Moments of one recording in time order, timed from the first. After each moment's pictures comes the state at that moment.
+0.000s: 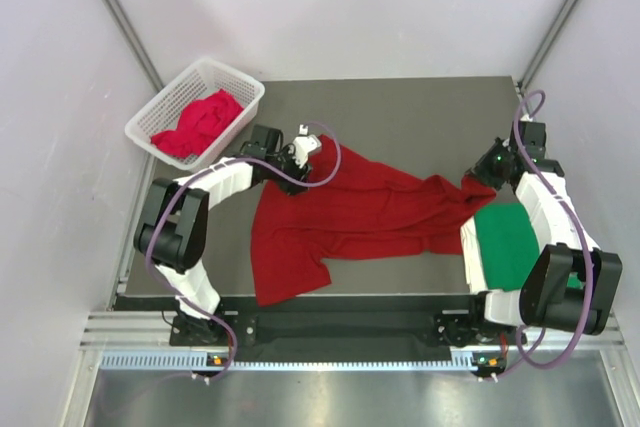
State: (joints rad) left arm -0.34 1.75 1.09 -0.22 0.50 0.43; right arm -0.16 1.32 0.98 -0.52 -0.17 0.58
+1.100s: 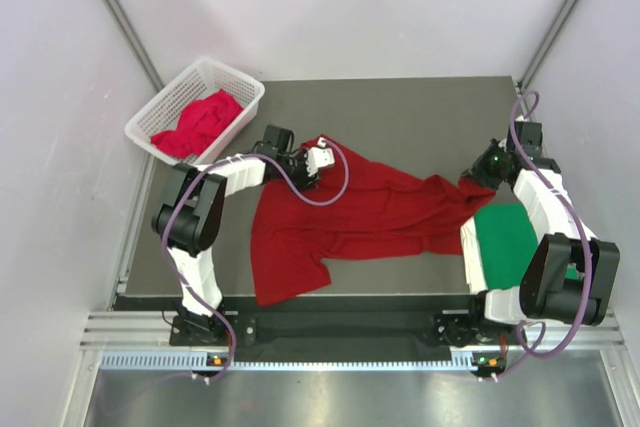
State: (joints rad) left arm -0.37 1.90 1.15 -0.13 0.61 0.85; right arm -0.16 1.37 0.97 -0.50 -0.21 0.57
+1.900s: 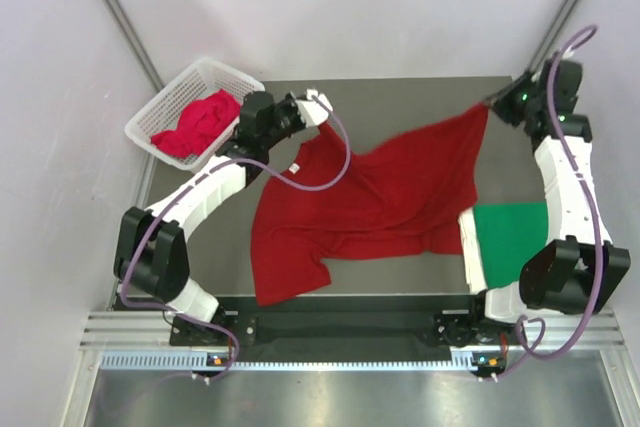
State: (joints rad) left arm -0.43 1.55 1.18 0.16 0.21 0.79; right arm -0.17 1.42 1.40 -0.52 -0.20 0.68
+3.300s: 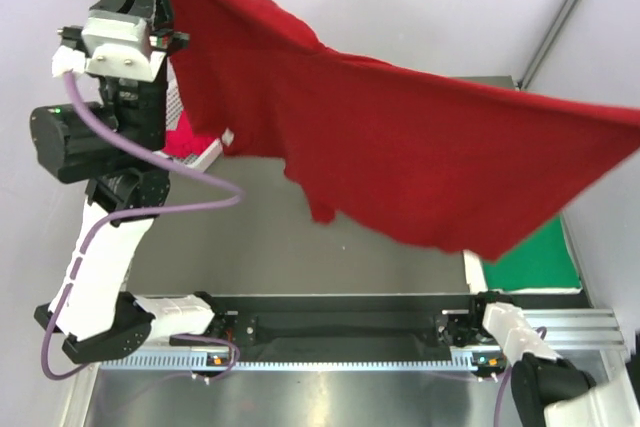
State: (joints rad) left arm -0.65 1.23 1.91 0.30 -0.19 0.69; right arm -0.16 0.94 2.29 -1.07 0.24 0.85
